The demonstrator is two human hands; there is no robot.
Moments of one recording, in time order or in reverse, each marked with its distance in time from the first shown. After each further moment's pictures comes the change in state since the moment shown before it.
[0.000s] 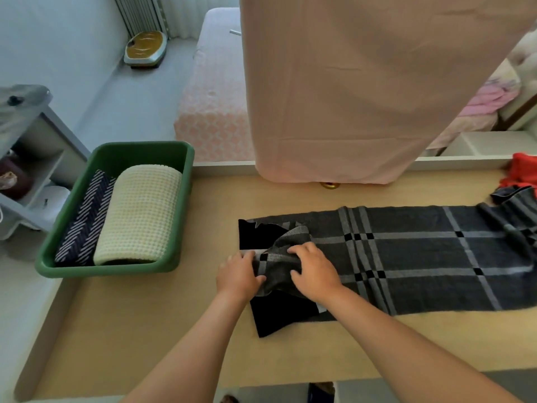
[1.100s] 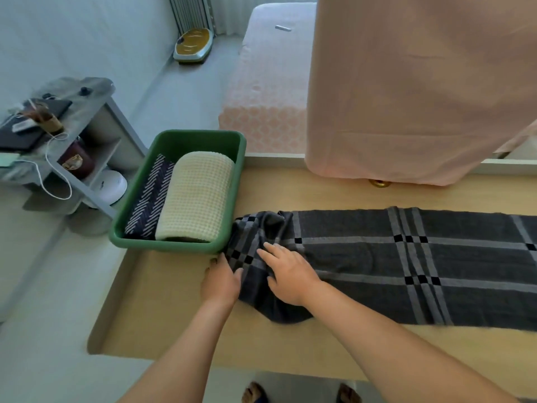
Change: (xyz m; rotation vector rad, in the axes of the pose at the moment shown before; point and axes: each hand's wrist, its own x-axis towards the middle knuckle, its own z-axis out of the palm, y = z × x) left_hand -0.029 -0.132 0.004 -0.277 0.161 -0.382; right_hand 0.015 -0.117 0.071 -0.194 -0.210 -0.415
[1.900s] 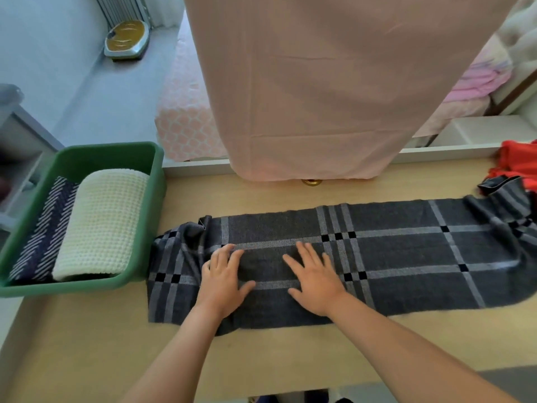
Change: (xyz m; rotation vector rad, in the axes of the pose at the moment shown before) left_hand -0.023 0.131 0.060 0.234 -0.033 0.655; right_hand -0.103 0.173 -0.023 -0.103 -0.052 0.336
